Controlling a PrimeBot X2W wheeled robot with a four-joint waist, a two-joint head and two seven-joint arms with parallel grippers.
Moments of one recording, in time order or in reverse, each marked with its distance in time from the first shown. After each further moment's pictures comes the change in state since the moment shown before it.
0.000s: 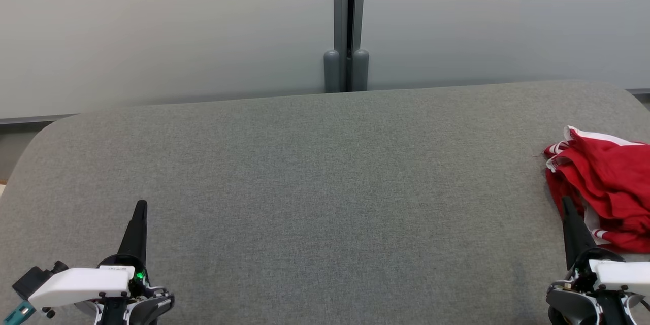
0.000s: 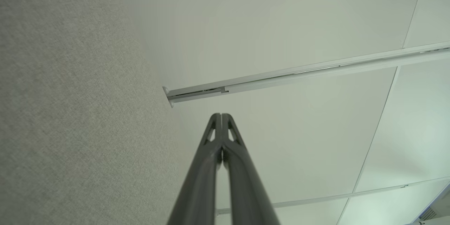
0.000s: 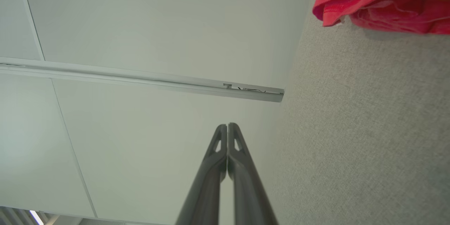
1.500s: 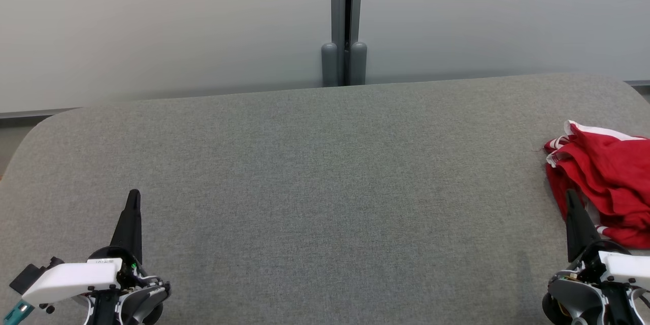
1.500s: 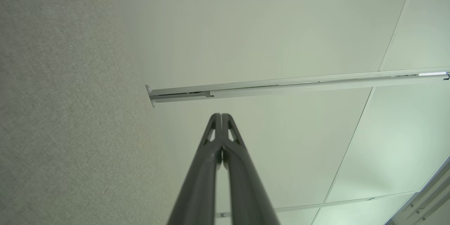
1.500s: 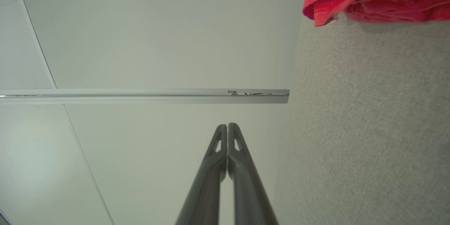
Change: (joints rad) left arm -0.031 -0.024 0.043 0.011 -0.102 -0.030 0.028; right arm -0.038 0.002 -0.016 0.032 0.119 0.000 0.000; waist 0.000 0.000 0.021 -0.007
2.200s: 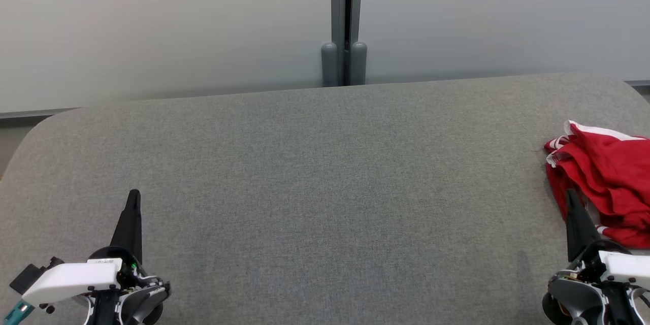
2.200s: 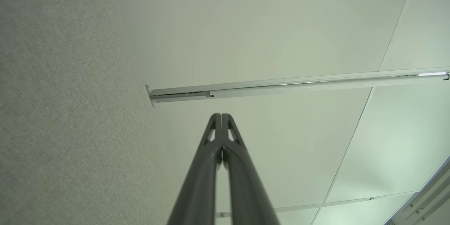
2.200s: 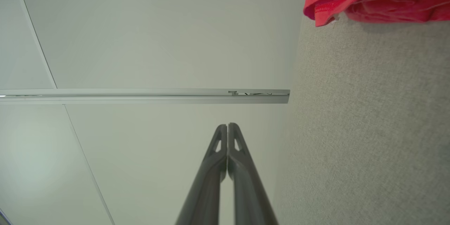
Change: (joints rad) left arm 0.000 -0.001 0.001 0.000 0.000 0.000 0.002; right arm -0.001 0.001 -0.002 0.000 -0.001 0.000 0.002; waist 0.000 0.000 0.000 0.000
